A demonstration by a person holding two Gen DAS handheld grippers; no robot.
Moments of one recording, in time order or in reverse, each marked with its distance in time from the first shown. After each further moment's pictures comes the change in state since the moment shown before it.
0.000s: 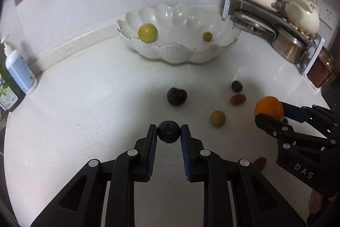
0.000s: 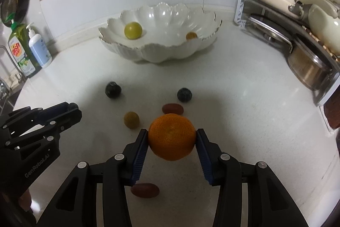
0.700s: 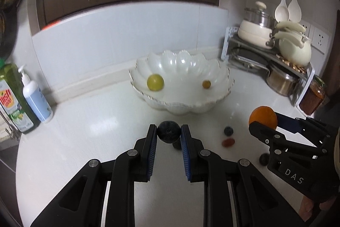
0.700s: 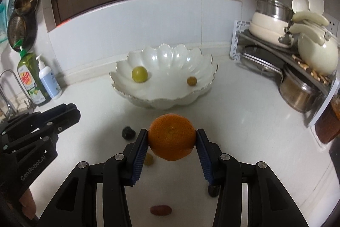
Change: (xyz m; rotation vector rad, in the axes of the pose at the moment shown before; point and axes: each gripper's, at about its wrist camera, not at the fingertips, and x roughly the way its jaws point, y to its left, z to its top) left arm -0.061 0.009 0.038 -0.010 -0.220 0.020; right arm -0.050 0.007 0.036 0.032 -0.194 0.007
